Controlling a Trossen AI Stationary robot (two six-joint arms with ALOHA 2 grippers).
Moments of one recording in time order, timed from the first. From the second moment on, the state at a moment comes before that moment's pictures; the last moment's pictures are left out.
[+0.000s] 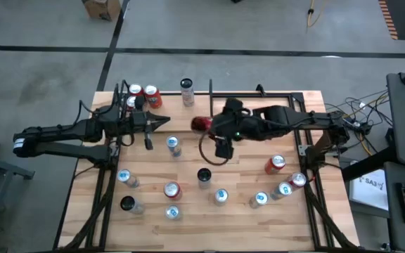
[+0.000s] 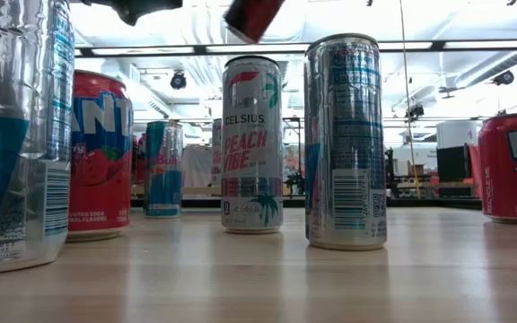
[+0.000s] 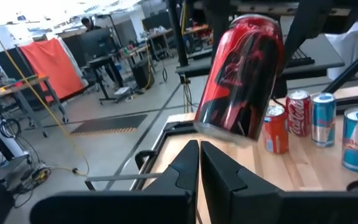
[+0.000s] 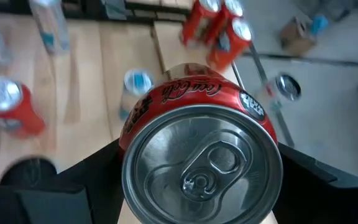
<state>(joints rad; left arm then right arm) 0.13 0.77 0.73 0.01 -0.12 0.27 0.08 1.72 2.00 -1.02 0.40 0.00</state>
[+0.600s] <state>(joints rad) 0.13 0.89 0.73 0.10 -0.22 0.32 -0.08 1.72 1.88 -0.75 0.29 0.14</state>
